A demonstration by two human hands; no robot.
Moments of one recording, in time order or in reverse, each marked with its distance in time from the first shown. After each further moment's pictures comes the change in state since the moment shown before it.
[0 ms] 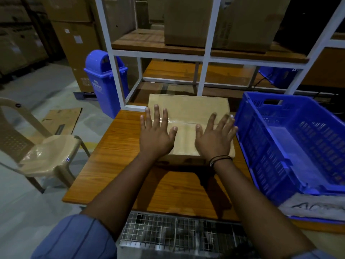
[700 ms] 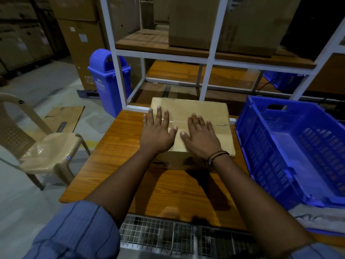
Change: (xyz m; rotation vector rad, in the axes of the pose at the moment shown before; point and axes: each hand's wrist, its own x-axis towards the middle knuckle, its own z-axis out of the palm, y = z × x) left_hand 0.027 -0.008 0.006 -0.006 -0.096 0.009; right_hand 0.025 -0.016 -0.001 -0.020 -0.235 -0.484
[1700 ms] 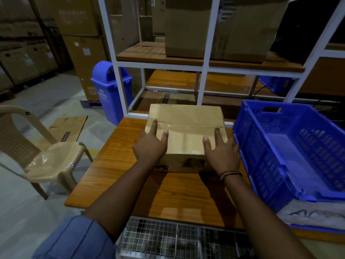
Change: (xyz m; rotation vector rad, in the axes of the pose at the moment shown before) left_hand -0.033 0.010 -0.010 -0.214 0.067 -0.408; right_hand -0.061 0.037 0.008 0.234 0.197 0.473
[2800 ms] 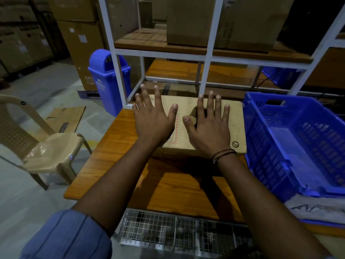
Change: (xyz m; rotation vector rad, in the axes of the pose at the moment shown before) left_hand 0.009 0.032 -0.042 0.093 0.248 0.232; right_hand 0.005 -0.067 -0.030 -0.238 0.169 -0.379
